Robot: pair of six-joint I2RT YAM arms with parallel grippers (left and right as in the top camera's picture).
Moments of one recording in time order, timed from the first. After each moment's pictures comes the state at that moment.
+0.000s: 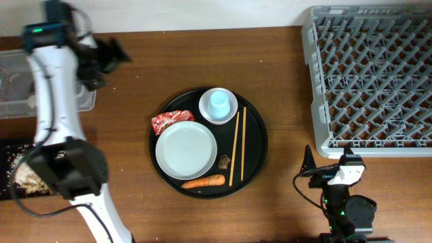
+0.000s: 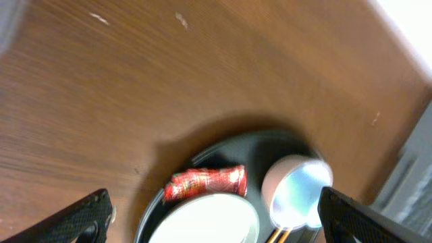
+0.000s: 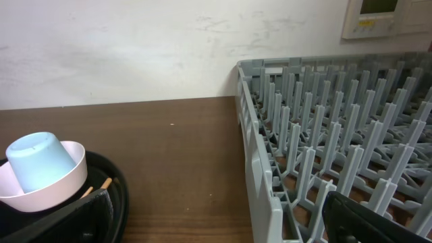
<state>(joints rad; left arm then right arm) 0.13 2.17 2.29 -1.40 0.31 -0.42 -0.04 0.01 0.02 -0.08 -0.02 0.07</state>
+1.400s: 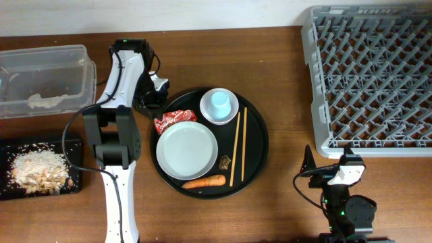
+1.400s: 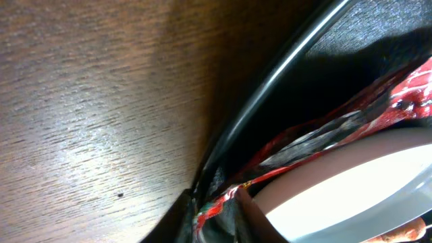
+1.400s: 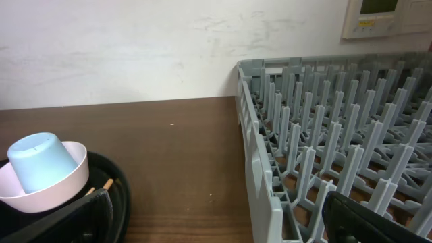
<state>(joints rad) -0.08 2.55 2.29 -1.63 0.16 0.16 -0.04 0.01 0.02 -0.08 -0.02 0.07</state>
